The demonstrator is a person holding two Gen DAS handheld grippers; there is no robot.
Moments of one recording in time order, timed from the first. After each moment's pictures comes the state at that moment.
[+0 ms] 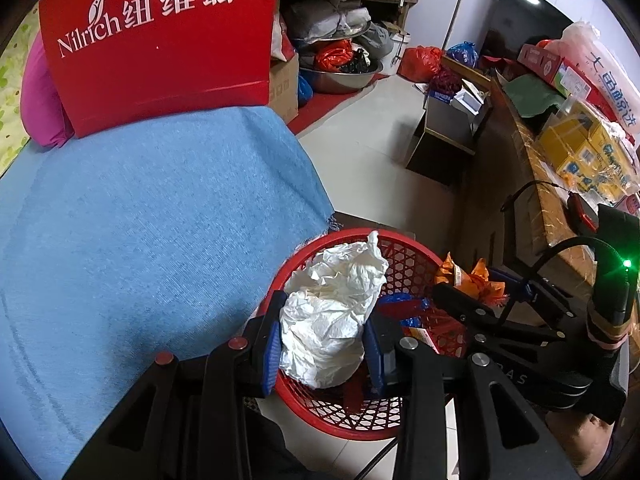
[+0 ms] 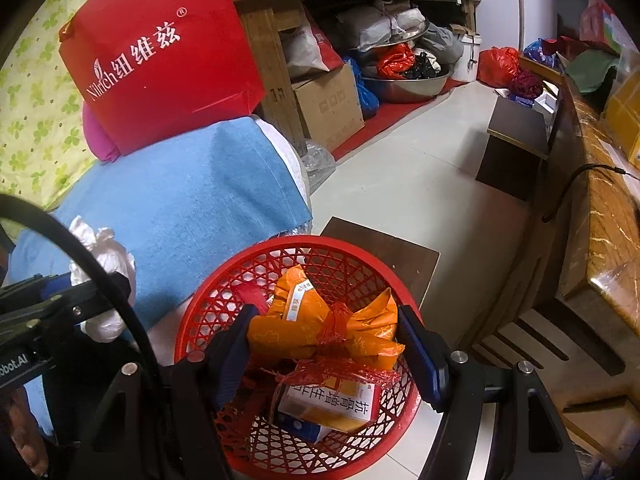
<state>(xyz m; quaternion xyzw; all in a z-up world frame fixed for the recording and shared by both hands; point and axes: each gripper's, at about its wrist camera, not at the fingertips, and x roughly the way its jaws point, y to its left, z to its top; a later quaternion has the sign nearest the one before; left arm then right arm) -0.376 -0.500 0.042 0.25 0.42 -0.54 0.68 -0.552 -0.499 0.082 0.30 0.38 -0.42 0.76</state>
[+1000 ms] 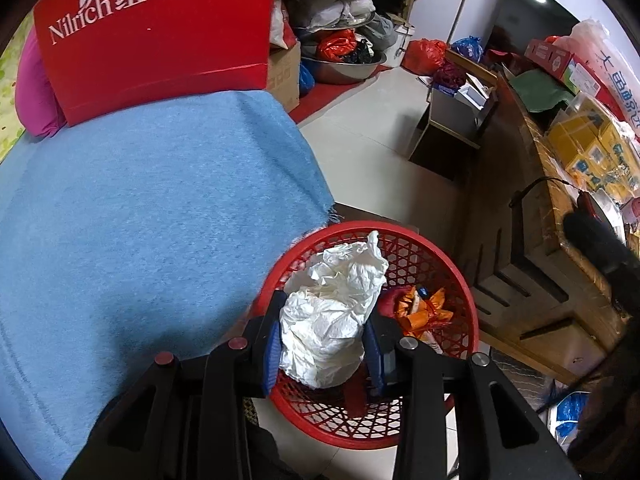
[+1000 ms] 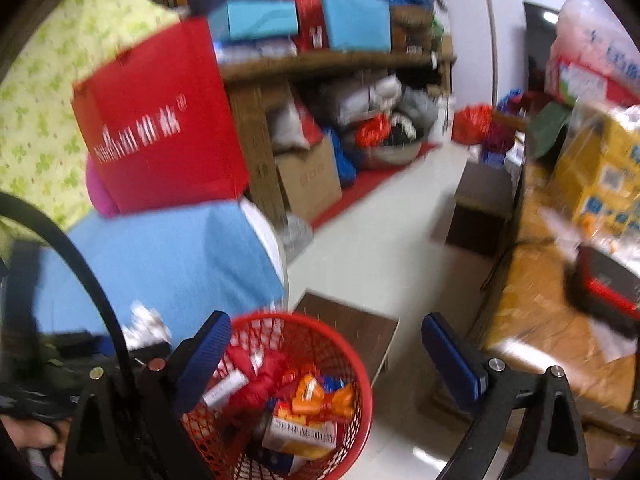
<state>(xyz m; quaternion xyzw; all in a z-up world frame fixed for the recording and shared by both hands) -0.381 -0.513 0.026 0.26 0.44 -0.54 0.67 -0.587 -0.492 0.163 0.22 0.28 -0.49 0.80</state>
